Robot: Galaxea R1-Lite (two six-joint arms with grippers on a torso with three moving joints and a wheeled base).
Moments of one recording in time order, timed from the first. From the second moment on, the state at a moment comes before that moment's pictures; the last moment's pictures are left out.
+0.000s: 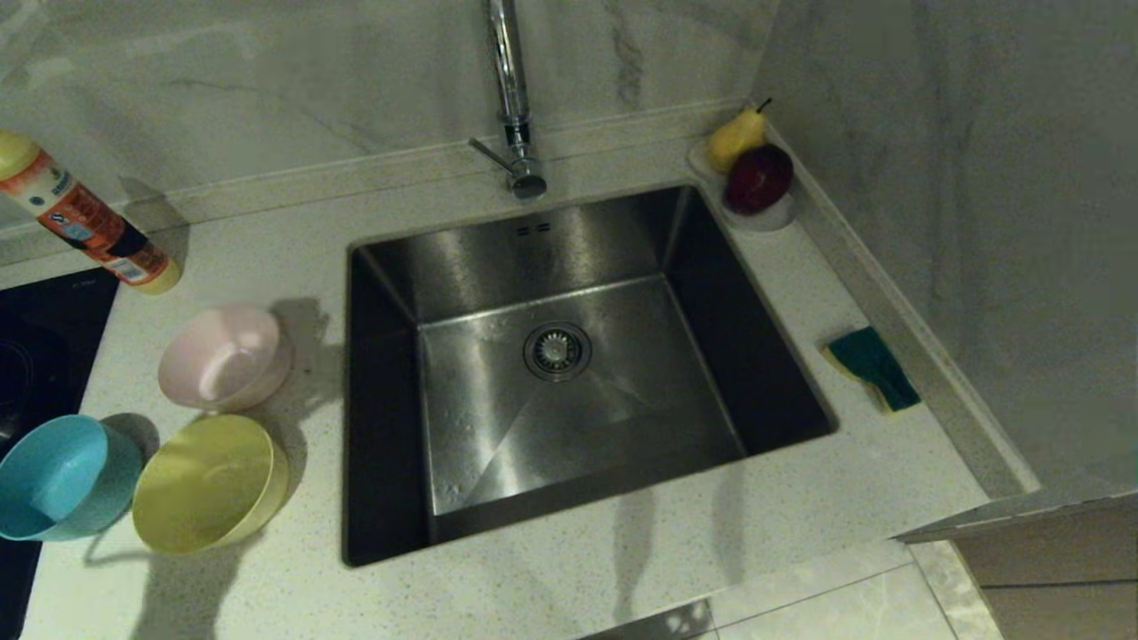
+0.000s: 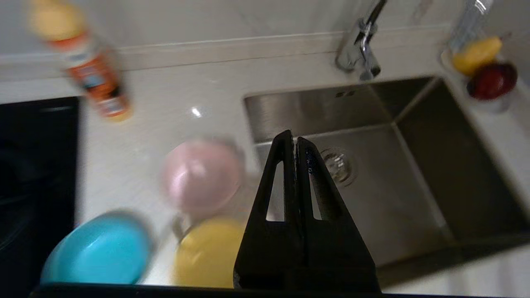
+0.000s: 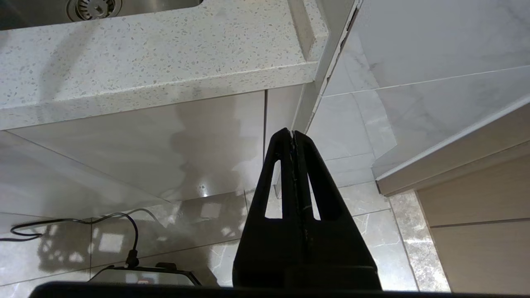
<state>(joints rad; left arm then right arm) -0.02 0.84 -1.03 0.06 -0.05 -0.11 0.00 0.00 0.00 0.00 0.00 0.00</state>
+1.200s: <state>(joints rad) -0.12 1.92 -1.87 -0.20 -0.17 -0.69 0.00 0.00 0.00 0.00 0.00 0.00</state>
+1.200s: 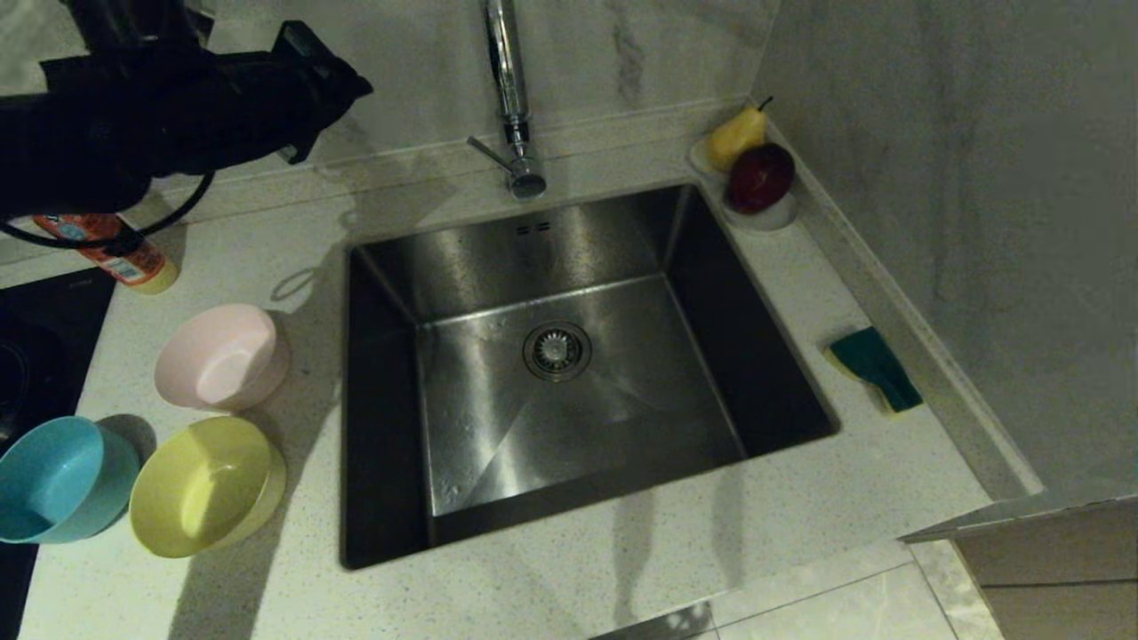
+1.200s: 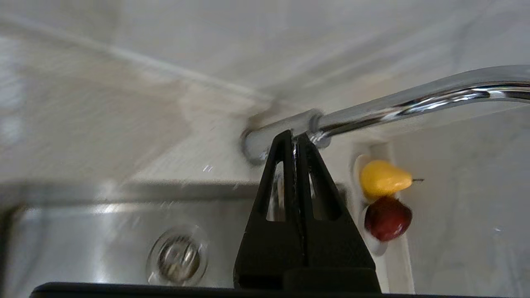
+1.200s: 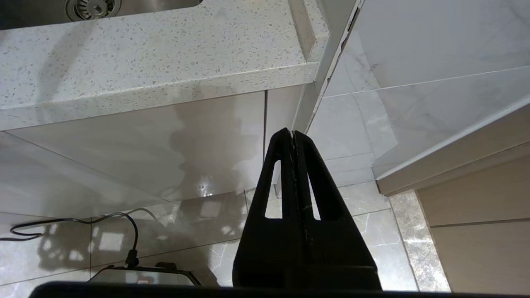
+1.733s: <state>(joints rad) -0.16 2.04 -1.88 -0.43 -0.17 -0.72 0.00 0.00 0.00 0.00 0.00 0.00</state>
